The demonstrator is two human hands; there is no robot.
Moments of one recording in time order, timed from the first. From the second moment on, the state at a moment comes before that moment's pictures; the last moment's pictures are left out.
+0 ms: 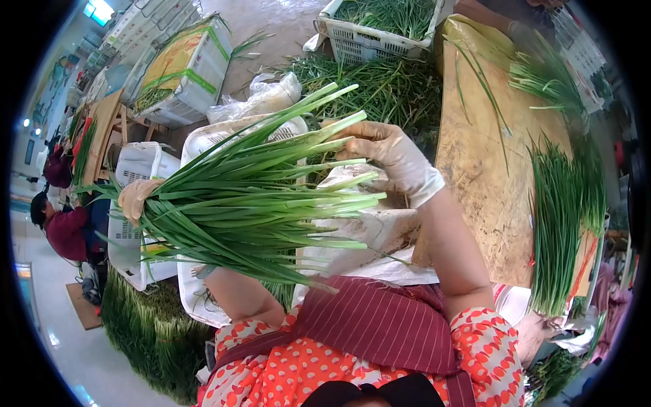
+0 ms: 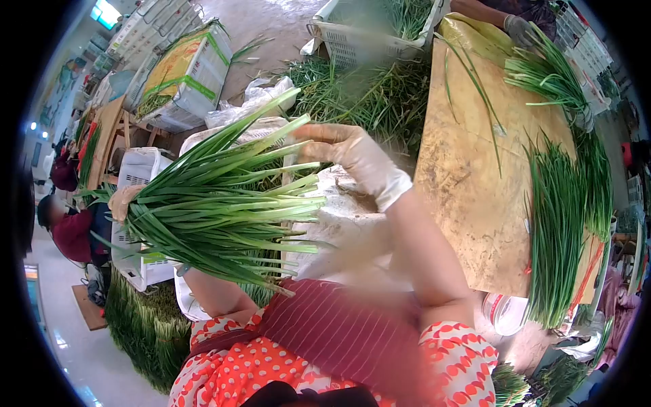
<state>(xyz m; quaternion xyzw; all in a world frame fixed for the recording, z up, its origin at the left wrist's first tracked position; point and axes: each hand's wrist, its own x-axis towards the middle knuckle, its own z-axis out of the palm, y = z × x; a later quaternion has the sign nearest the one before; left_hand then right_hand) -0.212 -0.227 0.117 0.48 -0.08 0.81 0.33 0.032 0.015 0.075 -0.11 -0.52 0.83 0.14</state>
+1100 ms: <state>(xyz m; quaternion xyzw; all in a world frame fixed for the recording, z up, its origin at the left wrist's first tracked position) -0.210 -0.234 0.108 0.48 -0.08 0.82 0.30 0.045 0.069 0.092 -0.18 -0.89 0.23 0.34</state>
